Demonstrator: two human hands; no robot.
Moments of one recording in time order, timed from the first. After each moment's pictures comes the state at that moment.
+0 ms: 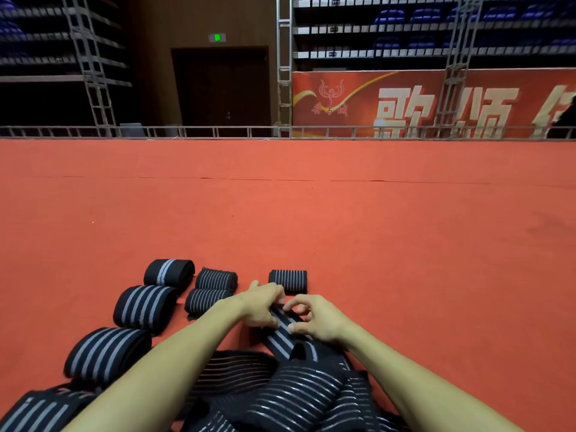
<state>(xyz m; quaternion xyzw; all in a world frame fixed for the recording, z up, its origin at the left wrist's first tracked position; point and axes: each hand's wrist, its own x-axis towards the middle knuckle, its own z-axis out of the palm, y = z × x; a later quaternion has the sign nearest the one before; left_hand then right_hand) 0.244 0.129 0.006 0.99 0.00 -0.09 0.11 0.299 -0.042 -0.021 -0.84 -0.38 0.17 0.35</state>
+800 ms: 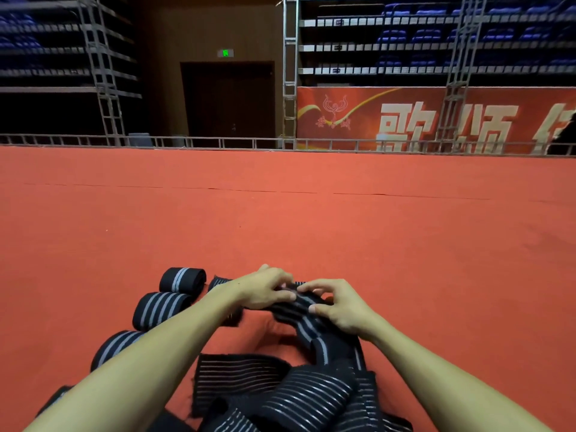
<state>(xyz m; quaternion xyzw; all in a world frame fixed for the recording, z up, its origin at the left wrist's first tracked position) 0.220 0.129 0.081 0.98 -0.07 -0.02 0.19 0.288 -0.067 0.033 -0.79 -0.41 0.08 0.44</state>
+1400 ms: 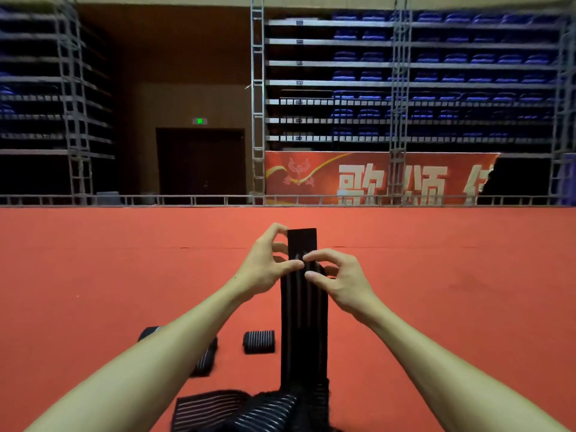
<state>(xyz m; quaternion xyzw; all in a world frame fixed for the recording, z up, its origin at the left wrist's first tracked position) 0.147 0.009 0.232 0.83 -0.13 0.27 0.48 0.204 -0.165 0.203 -0.70 -0.42 -0.14 0.56</state>
